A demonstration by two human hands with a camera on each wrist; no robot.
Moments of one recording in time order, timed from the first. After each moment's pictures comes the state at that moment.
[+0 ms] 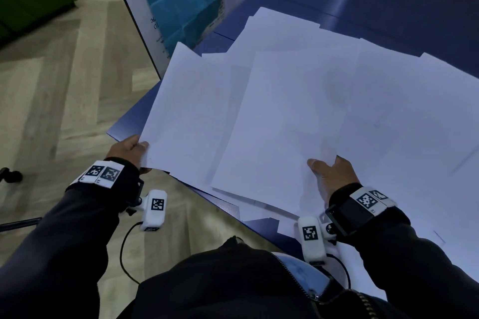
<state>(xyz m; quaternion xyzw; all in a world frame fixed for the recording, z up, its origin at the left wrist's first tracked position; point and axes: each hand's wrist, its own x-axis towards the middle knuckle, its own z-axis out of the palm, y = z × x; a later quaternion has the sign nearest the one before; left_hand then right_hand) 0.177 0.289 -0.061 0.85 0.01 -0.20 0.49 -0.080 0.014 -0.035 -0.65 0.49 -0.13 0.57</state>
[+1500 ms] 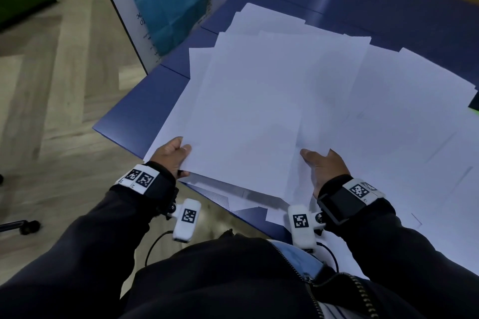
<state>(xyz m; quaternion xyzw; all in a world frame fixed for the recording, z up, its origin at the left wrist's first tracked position) 0.107 0.226 -0.061 0.73 0.00 -0.35 0.59 -0.089 0.015 -0.030 -0.53 0.49 -0.17 0.67</state>
